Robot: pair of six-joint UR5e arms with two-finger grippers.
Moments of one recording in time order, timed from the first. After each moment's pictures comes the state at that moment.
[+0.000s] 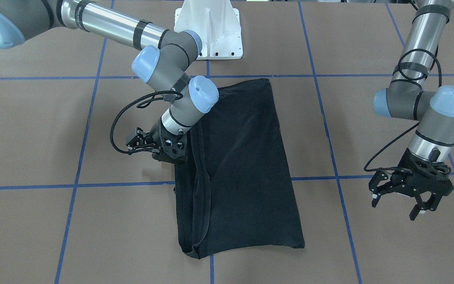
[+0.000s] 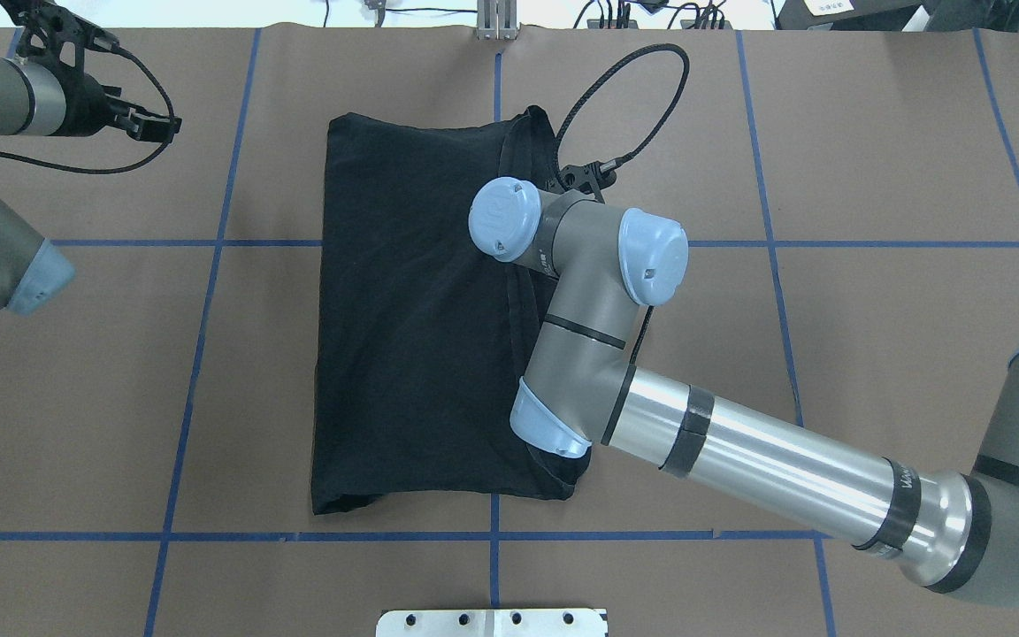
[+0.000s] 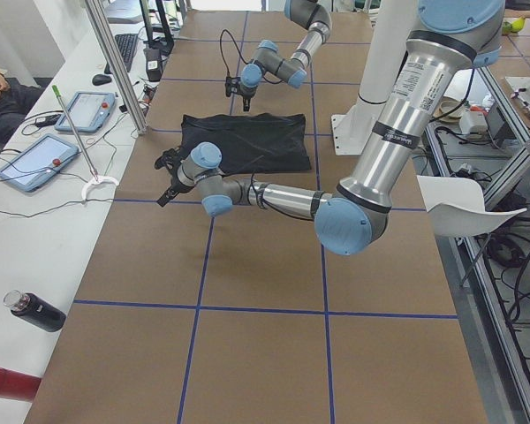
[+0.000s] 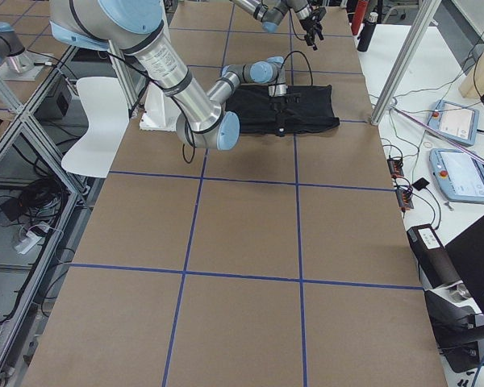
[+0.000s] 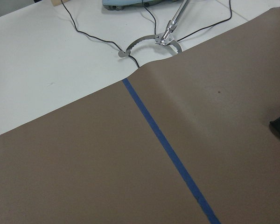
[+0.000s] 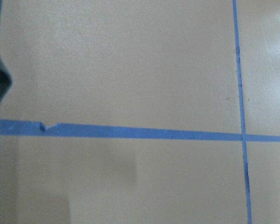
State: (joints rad) left arm -1.03 -1.98 -1.24 -2.57 -1.84 -0.49; right arm 0.53 -0.69 1.34 -2.02 1.49 1.05
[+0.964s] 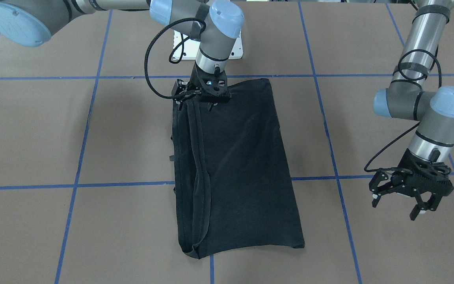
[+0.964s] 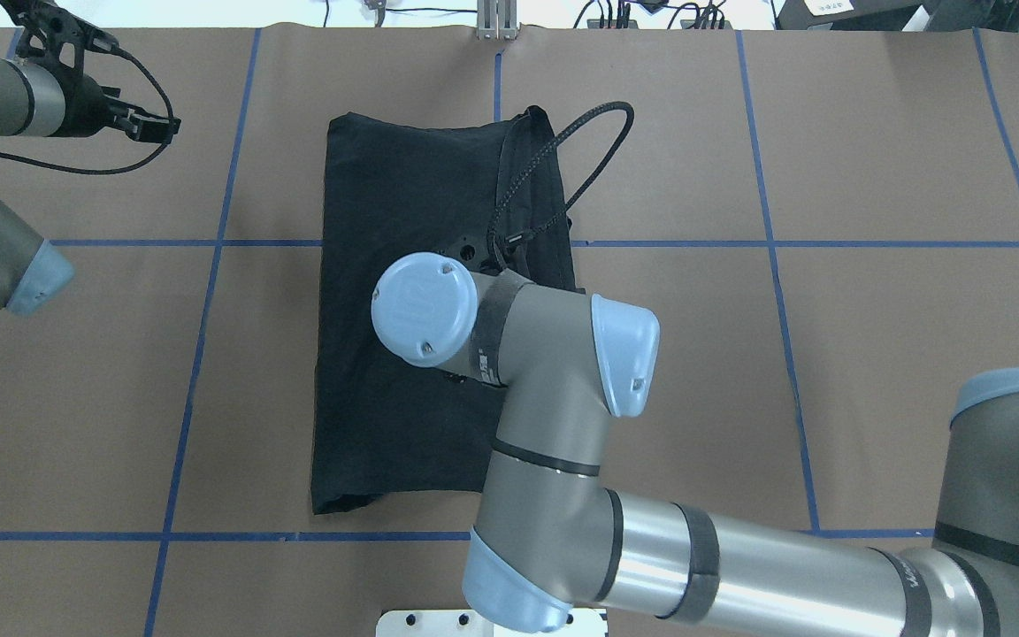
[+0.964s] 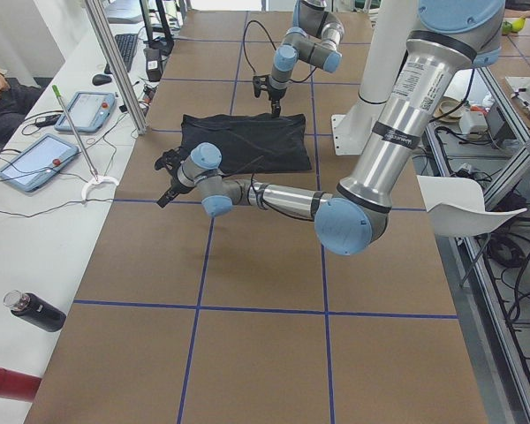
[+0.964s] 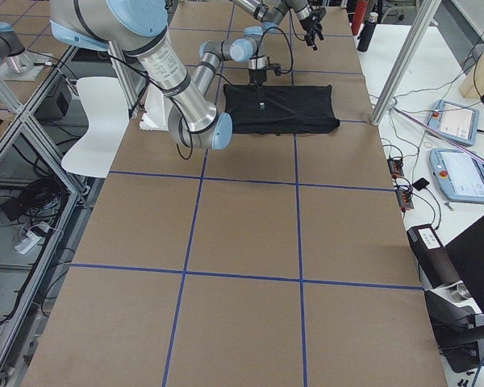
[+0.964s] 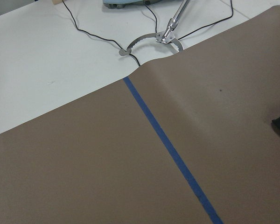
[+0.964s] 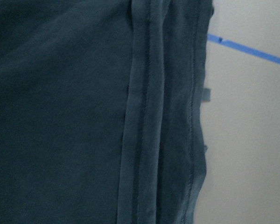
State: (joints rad) left arm -1.03 -1.98 -1.24 -2.57 -1.84 -0.49; right arm 0.35 -0.70 1.67 -1.98 1.59 1.08
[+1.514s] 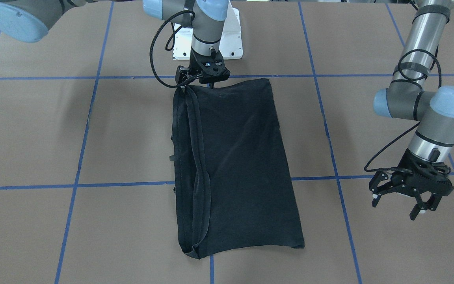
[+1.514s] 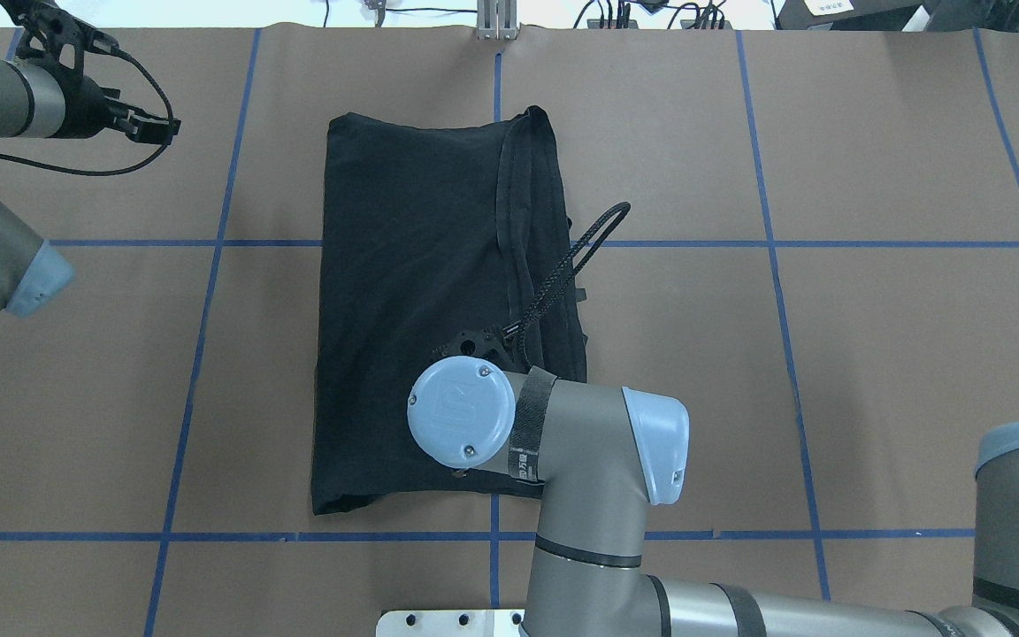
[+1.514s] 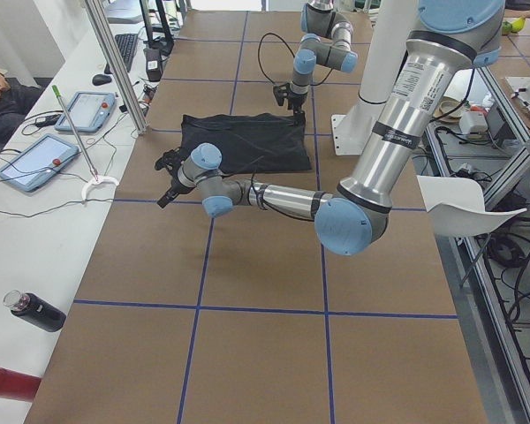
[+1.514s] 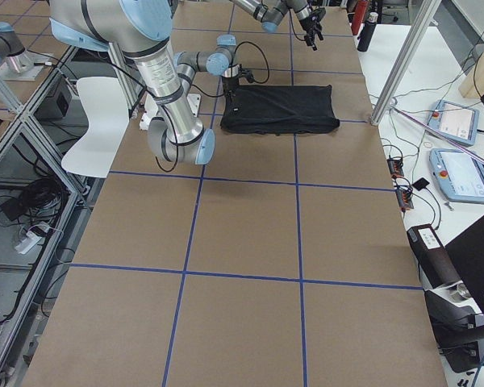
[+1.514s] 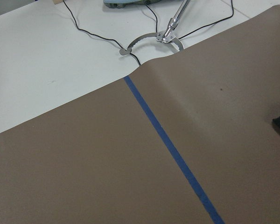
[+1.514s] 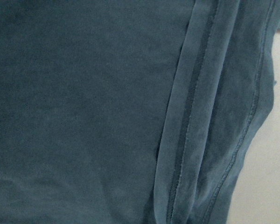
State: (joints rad) left arm -1.02 -1.98 -1.24 -2.57 -1.83 -0.49; right arm 0.26 -0.79 1.71 -1.90 1.65 1.01
